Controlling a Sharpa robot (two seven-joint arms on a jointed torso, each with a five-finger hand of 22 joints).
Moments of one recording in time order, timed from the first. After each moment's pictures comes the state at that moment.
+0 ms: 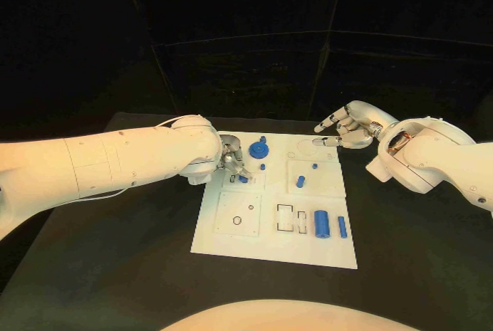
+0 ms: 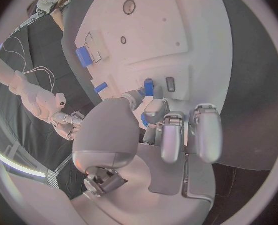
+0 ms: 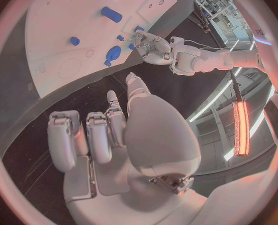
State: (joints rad) left arm 1.37 -0.60 -0.23 1.35 -1.00 0.08 -0.53; left_hand 1.24 -0.09 0.44 0.16 0.09 0.94 0.05 0.52 0.67 1.34 -0.03 1.15 1.06 1.47 -0.09 1.57 1.31 0.05 1.46 0.02 1.42 1.31; right arm 1.32 -0.88 -0.08 1.54 -1.02 -0.32 -0.09; right_hand 1.42 -0.07 -0.08 0.21 0.33 0.94 0.16 0.08 0.07 1.45 0.07 1.38 1.31 1.47 0.01 1.57 1.31 0.01 1.47 0.12 1.57 1.31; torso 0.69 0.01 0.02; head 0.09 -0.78
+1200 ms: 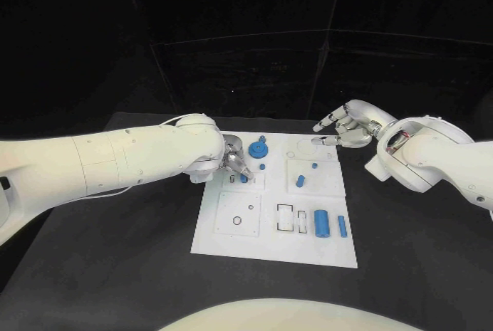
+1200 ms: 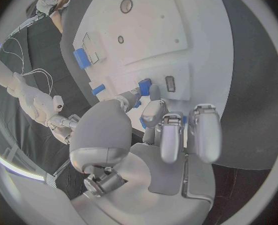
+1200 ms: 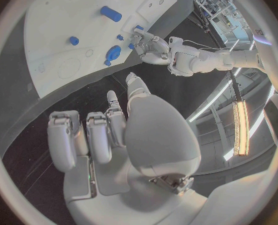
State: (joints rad) left arm 1.37 -0.57 -0.23 1.31 -1.00 0.11 -0.54; left_hand 1.08 -0.12 0.51 0.08 0.09 0.98 0.02 0.55 0.72 1.36 -0.04 1.18 1.08 1.47 -0.10 1.57 1.31 0.05 1.46 0.01 1.42 1.31; right arm 1.32 -0.88 -0.08 1.54 -1.02 -0.32 -0.09; right_hand 1.42 -0.07 -0.08 0.21 0.33 0.94 0.16 0.08 0.07 1.45 0.07 1.38 1.31 1.47 0.01 1.57 1.31 0.01 1.47 0.12 1.57 1.31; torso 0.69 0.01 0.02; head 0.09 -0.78
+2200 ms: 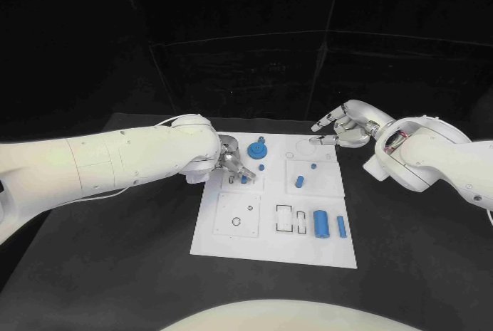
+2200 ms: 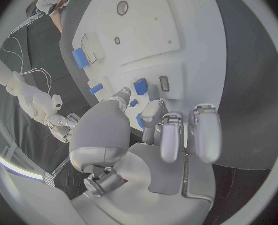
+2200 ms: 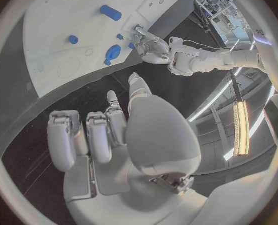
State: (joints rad) left arm 1.37 -0.58 -0.22 1.31 -1.00 0.11 -0.54; left_hand 0.98 -0.13 0.16 0.25 0.05 1.00 0.02 0.54 0.76 1.36 -0.05 1.19 1.09 1.47 -0.10 1.57 1.31 0.05 1.47 0.01 1.42 1.31; right arm 1.32 -0.88 -0.08 1.54 -1.02 -0.33 -0.09; right_hand 1.40 -0.05 -0.11 0.23 0.30 0.94 0.16 0.08 0.07 1.44 0.08 1.35 1.31 1.47 0.01 1.57 1.31 0.01 1.47 0.12 1.56 1.31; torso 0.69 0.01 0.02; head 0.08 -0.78
